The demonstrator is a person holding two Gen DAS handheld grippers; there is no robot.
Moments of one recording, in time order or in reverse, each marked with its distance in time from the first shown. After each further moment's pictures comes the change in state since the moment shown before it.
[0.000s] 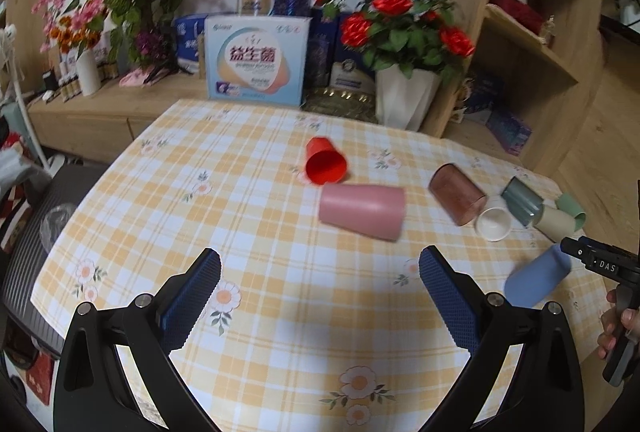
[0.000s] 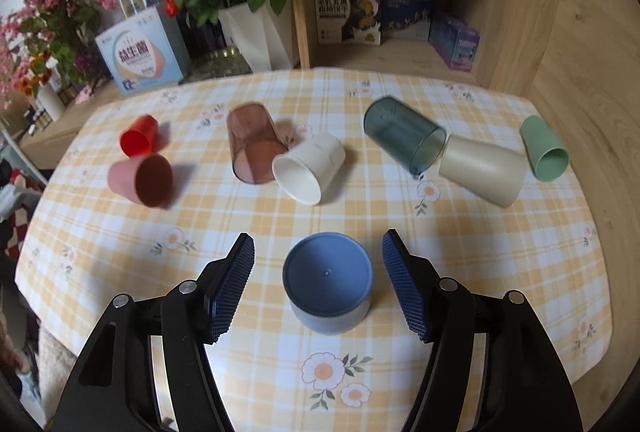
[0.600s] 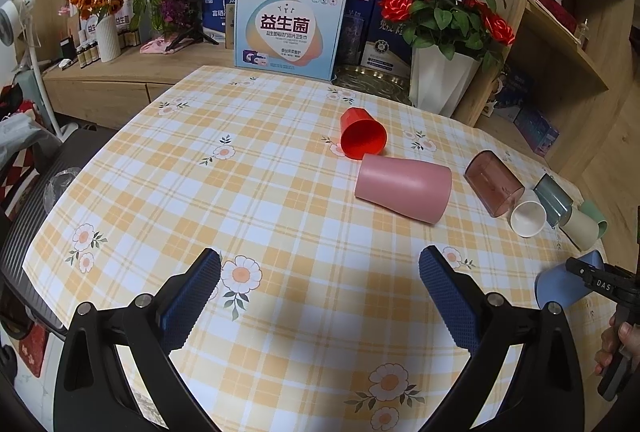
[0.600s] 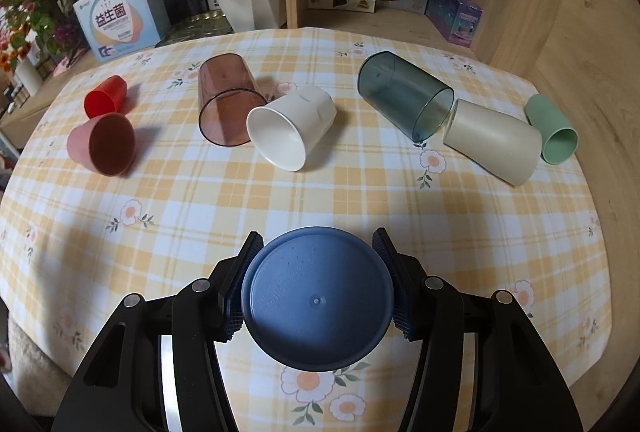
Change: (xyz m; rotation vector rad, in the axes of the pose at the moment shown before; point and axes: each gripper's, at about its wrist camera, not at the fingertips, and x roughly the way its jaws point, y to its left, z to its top) left arm 0.039 0.033 -0.026 -0.086 0.069 0.064; right arm 0.060 0.001 -0.016 -0.028 0.108 -0.080
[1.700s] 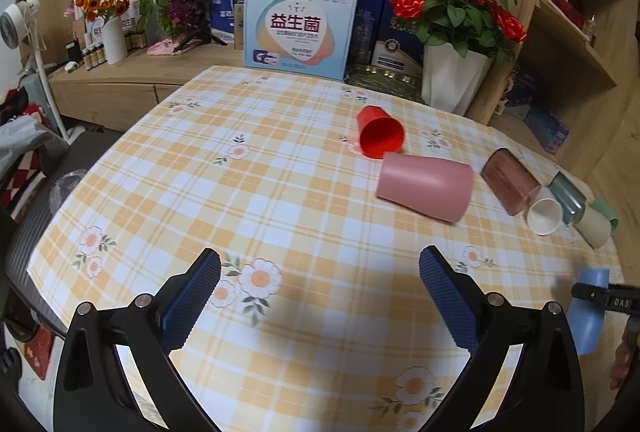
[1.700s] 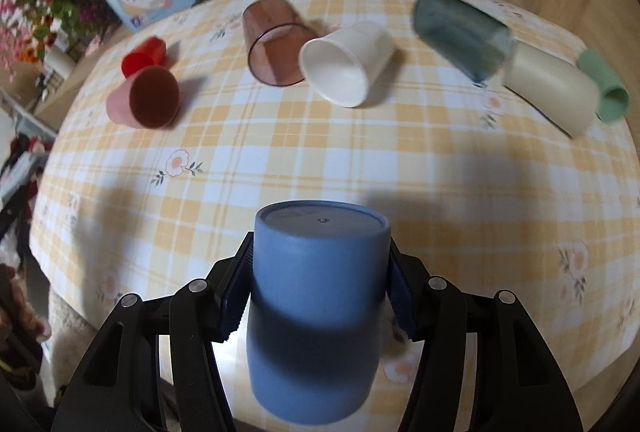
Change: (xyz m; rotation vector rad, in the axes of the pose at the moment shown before) left arm 0.009 0.013 -0.004 0.000 -0.006 0.017; right arm 0.005 0.003 -0.021 0.032 0.166 0.202
